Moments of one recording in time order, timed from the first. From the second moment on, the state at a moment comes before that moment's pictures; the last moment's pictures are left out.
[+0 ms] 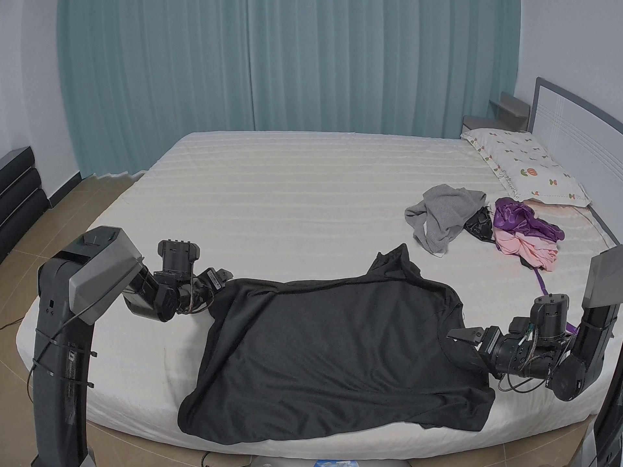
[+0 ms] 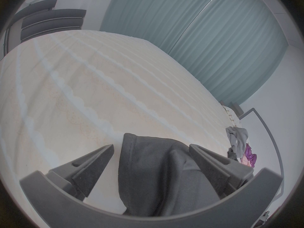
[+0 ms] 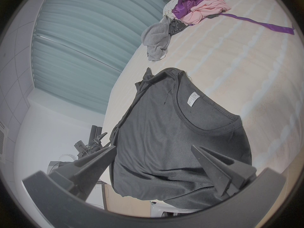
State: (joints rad) left arm -0.12 2.55 -1.34 -0.58 -0.03 -0.68; right arm 0.14 2.13 -0.18 -1.34 0.35 0.85
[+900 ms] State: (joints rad) left arm -0.12 2.56 -1.48 -0.60 0.07 -0.68; right arm 0.17 2.24 -0.50 -1.22 0.27 0.84
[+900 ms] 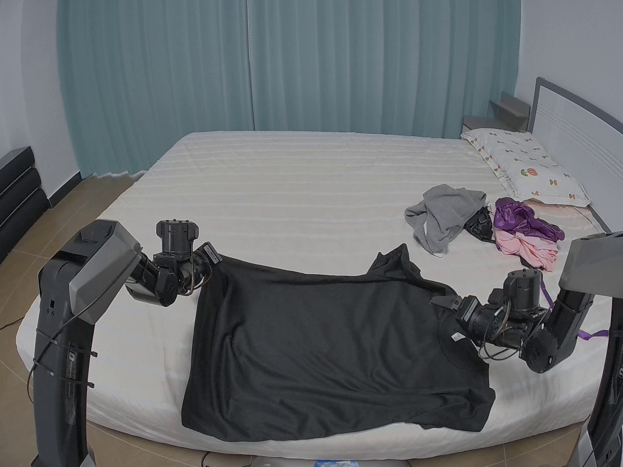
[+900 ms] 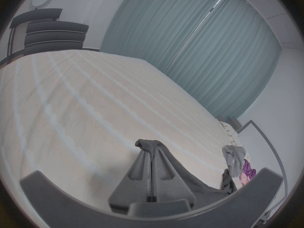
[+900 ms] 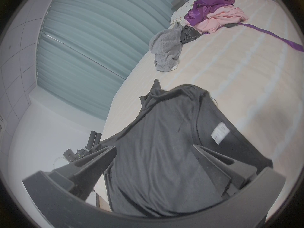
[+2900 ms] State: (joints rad) left arm -0.13 2.47 -1.43 -0.57 0.11 -0.61; right arm 0.16 2.71 -1.61 -0.70 -0.13 0.46
